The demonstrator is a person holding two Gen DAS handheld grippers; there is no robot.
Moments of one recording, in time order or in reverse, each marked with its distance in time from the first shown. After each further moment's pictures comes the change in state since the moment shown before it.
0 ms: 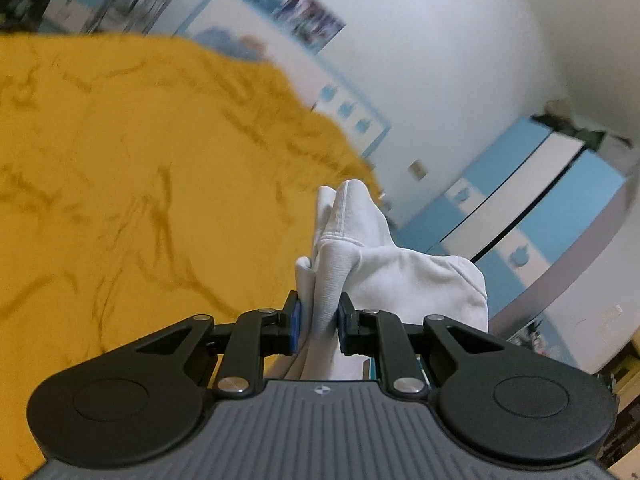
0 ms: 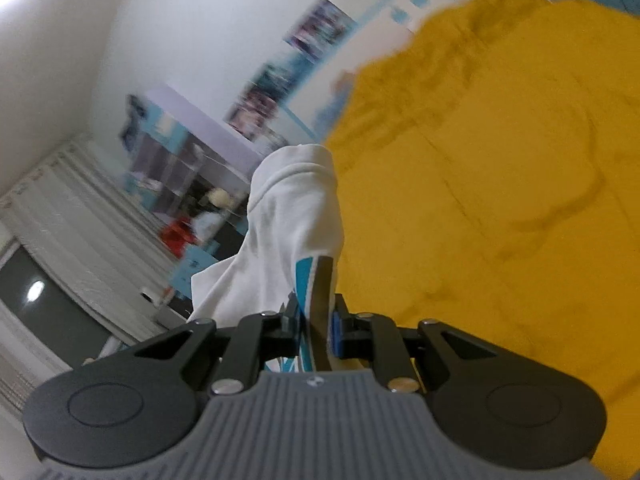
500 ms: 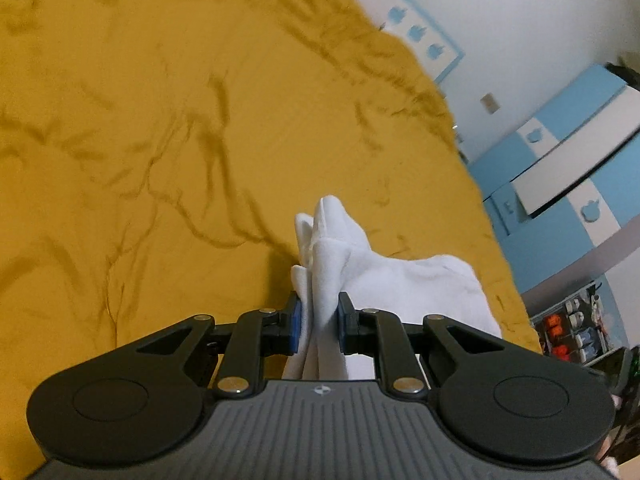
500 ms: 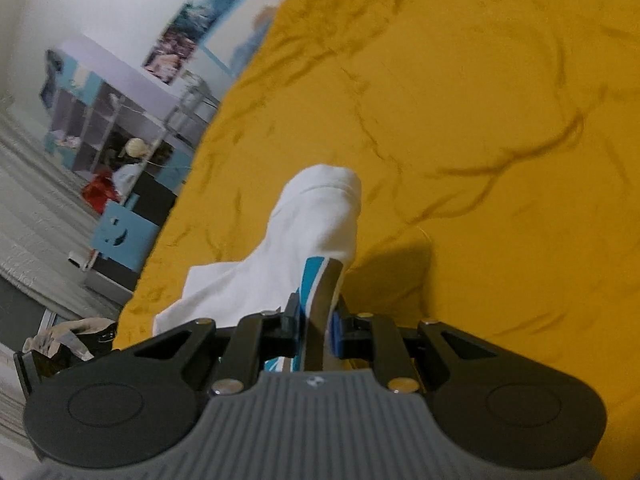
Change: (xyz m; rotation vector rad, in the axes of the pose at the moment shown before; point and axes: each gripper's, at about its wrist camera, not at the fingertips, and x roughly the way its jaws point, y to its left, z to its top) left arm 0.114 0.071 0.003 -0.043 0.244 0.164; right arm 0.117 -0.083 0.015 0.032 0.176 -0.209
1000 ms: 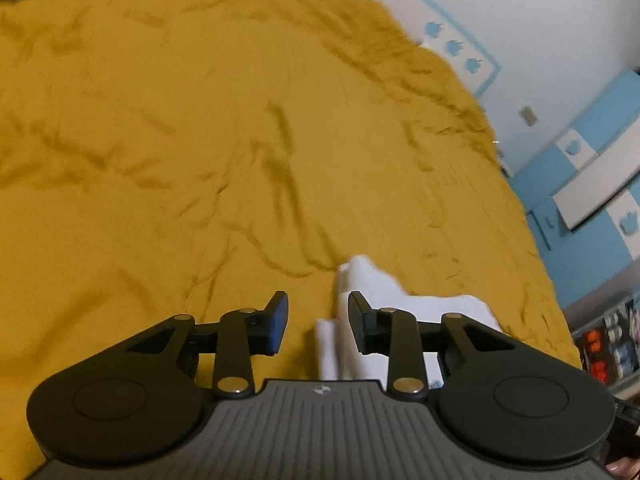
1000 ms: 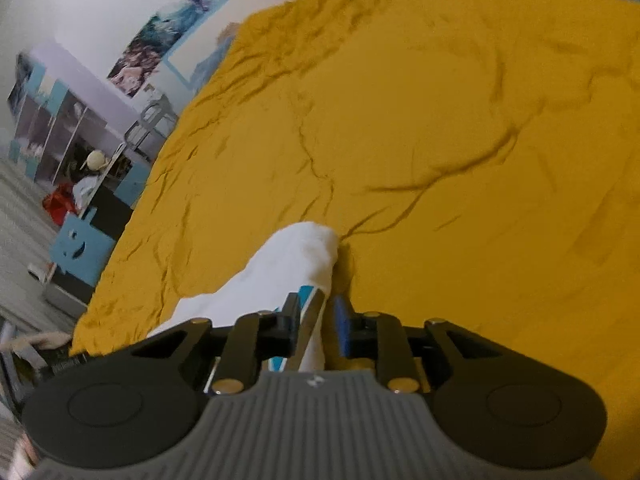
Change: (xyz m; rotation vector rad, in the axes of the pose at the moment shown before) left arm -0.042 0.010 -0.006 0.049 -0.084 0.114; right arm -0.017 -0.012 -0.004 -0.047 -0.086 -0.130
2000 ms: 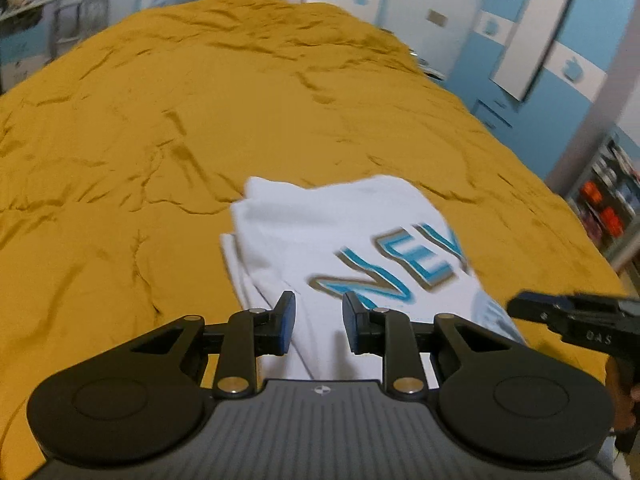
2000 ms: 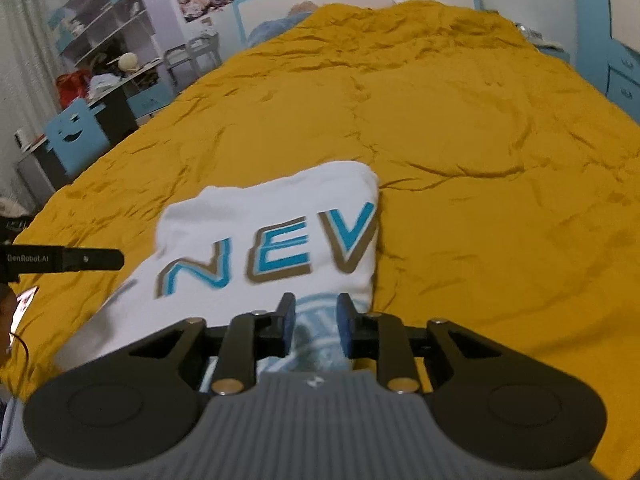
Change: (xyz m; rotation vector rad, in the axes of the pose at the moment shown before) left arm -0.058 -0.089 -0.083 0.436 0.095 0.006; right arm -0.060 0.056 -0.097 -0.416 -0.009 -0.117
